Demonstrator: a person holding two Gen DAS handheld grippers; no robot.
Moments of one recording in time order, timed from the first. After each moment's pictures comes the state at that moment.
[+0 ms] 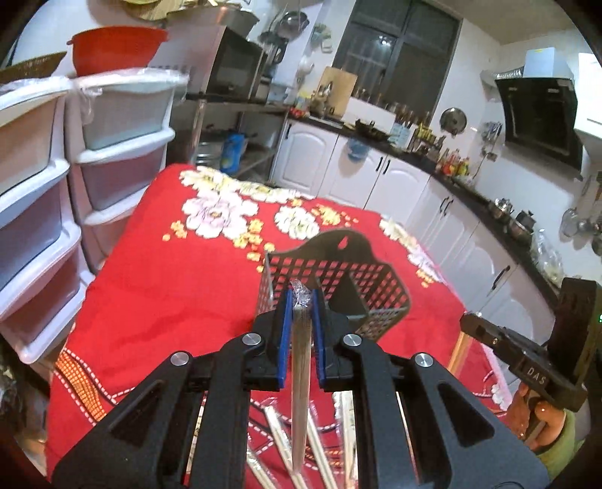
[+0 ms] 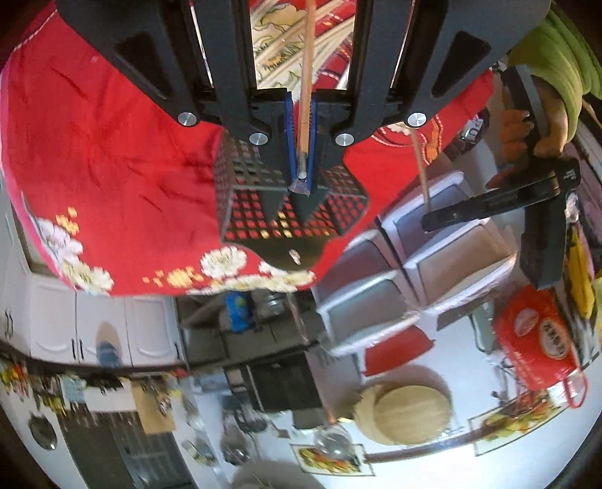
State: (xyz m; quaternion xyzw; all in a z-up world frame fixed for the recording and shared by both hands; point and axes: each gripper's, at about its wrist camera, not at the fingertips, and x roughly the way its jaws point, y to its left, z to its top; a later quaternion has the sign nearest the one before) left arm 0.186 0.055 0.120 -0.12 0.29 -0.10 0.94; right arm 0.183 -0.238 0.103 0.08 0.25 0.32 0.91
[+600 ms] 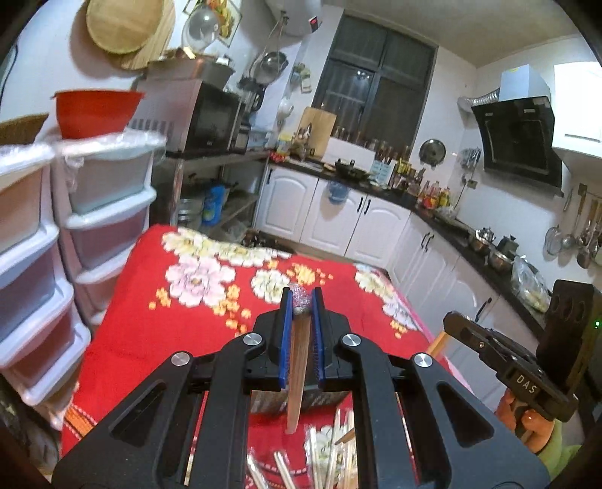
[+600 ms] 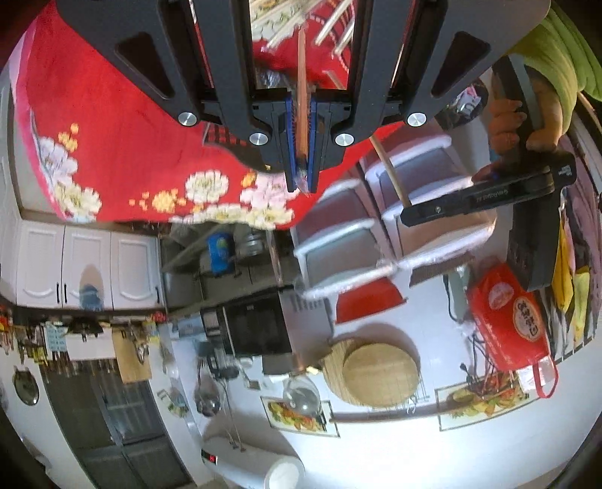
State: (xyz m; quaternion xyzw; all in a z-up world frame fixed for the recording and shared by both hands) left arm 0.189 0.043 0.196 -0.11 0.21 -0.12 0.96; right arm 0.190 -0.231 0.179 0.07 0.16 0.34 0.92
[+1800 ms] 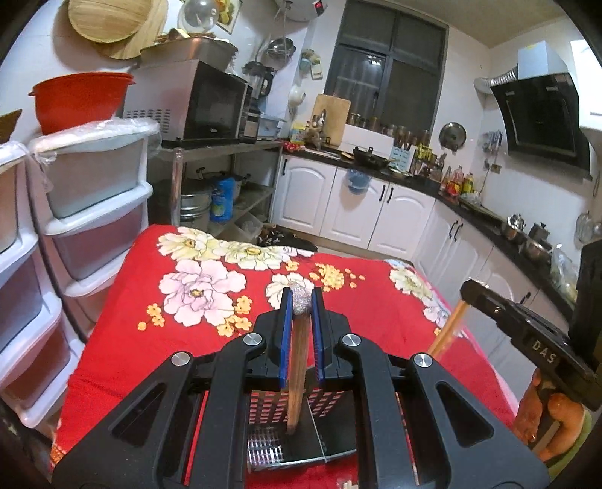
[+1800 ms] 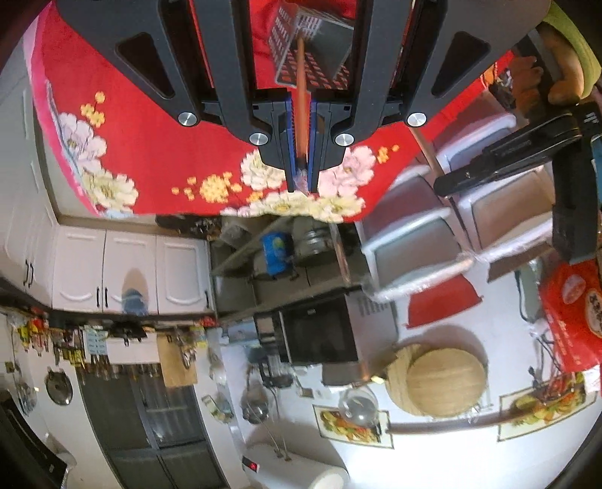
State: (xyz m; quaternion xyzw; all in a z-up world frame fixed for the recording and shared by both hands) left arm 0.290 0.024 0.142 -0.08 0.23 -0.09 0.97; right arm 0.303 -0.222 0.147 0.06 0.19 0.24 0.95
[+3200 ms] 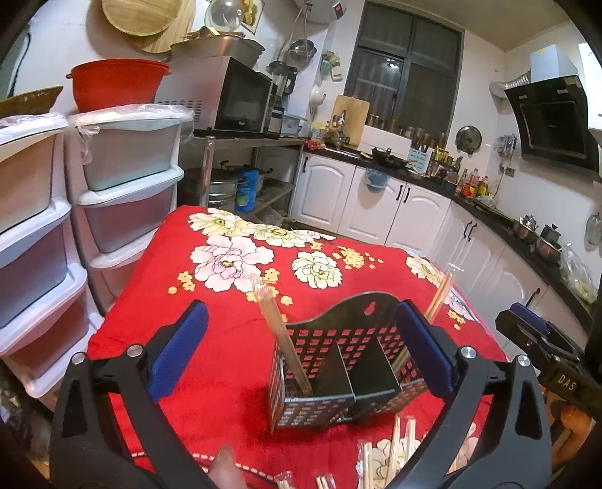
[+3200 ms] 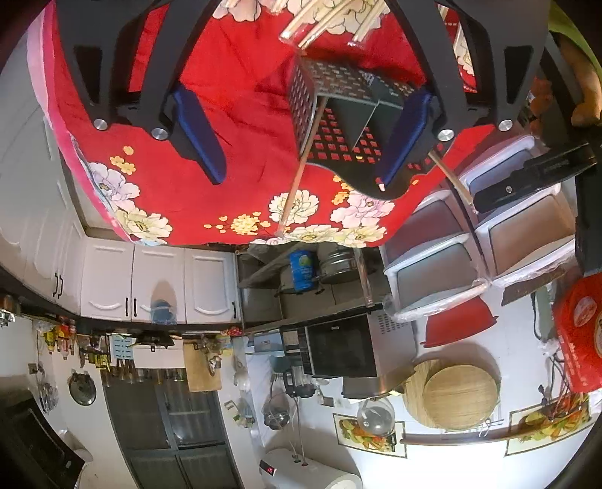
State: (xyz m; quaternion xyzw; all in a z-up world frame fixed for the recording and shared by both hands) left arm 0.236 0.049 0.120 -0.09 0.23 -0.05 0.97; right arm 0.237 -0.236 0.115 0.05 0.20 0.19 0.96
